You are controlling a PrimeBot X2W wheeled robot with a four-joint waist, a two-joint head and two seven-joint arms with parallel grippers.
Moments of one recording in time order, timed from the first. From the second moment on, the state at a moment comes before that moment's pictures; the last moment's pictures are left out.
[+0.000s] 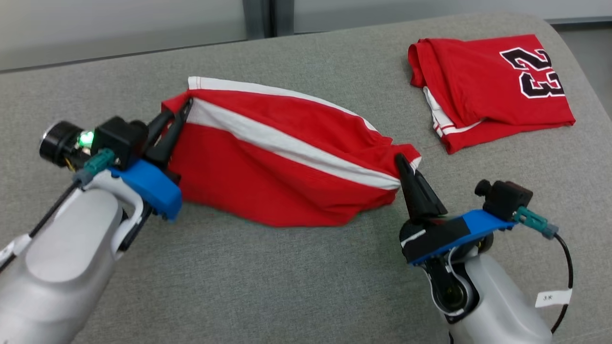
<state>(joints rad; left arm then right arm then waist) -0.74 0.50 -0.77 0.54 -0.52 -0.13 -0.25 -0.40 -0.05 0.30 0.40 0.77 0.13 -0.19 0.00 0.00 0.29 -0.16</state>
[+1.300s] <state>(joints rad) -1.04 0.50 -0.88 0.73 -0.63 -0.13 -0.26 -0.62 -0.05 0.22 0.48 0.56 0.13 -0.26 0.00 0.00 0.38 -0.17</state>
